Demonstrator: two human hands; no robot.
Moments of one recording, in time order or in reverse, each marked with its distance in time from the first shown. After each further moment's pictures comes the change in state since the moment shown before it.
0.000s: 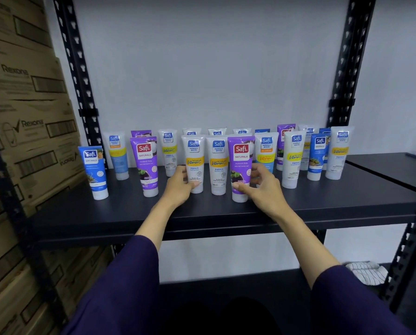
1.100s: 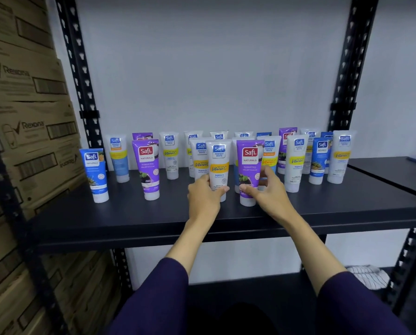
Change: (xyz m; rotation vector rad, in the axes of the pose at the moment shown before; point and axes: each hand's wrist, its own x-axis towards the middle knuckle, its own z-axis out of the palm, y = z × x) left_hand -0.028 0.017 0.055 0.047 0.242 0.129; right_hand 0.000 -0.002 -0.004 0.043 0.017 0.035
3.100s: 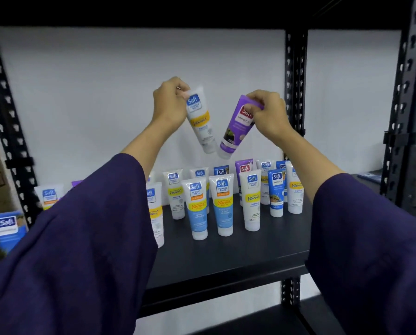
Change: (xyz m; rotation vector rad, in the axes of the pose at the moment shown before) left_hand 0.180 0.211 -0.008 -0.144 0.062 0.461; right_hand 0.171 -0.114 -0.145 -0.266 0.313 -0.312
